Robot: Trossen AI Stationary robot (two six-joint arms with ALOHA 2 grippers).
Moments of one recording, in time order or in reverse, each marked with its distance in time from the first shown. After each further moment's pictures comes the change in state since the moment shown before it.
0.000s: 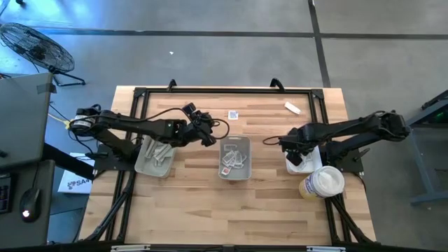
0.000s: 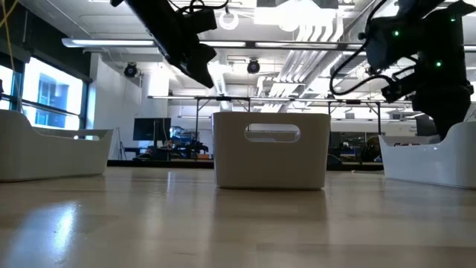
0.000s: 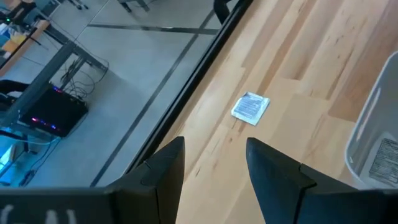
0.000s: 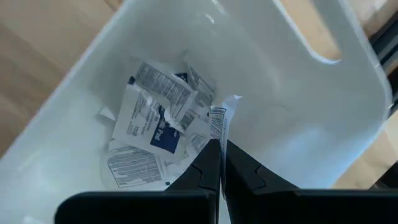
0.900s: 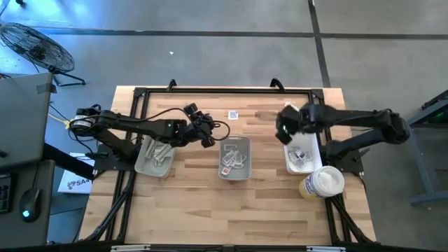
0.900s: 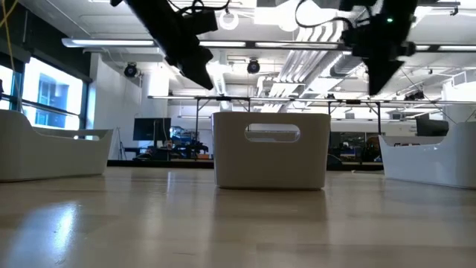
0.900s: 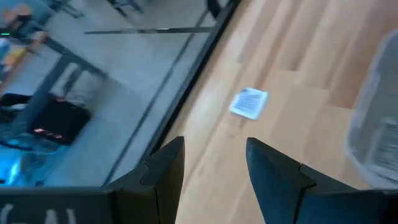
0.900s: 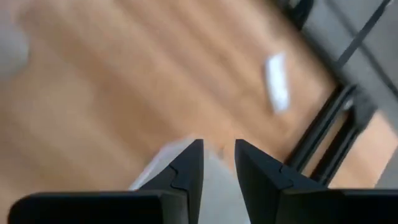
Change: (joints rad) left arm 0.000 0.000 0.000 -0.009 0.011 0.072; right arm -0.102 0.000 0.336 -0.014 0.251 -0.167
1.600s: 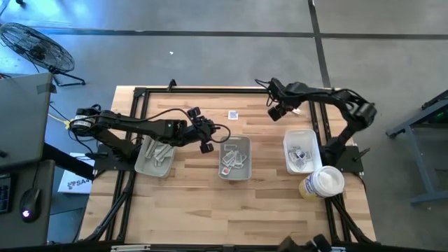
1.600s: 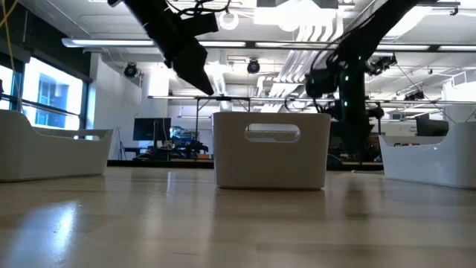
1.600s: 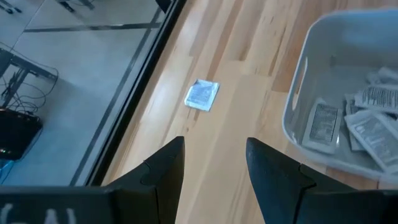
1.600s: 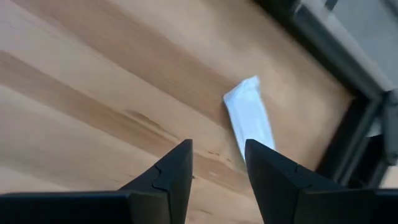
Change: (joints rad) left arm 0.000 0.000 0.000 -0.033 0.189 0.000; right arm -0.617 0.412 -0.034 0.472 -0.084 -0.389
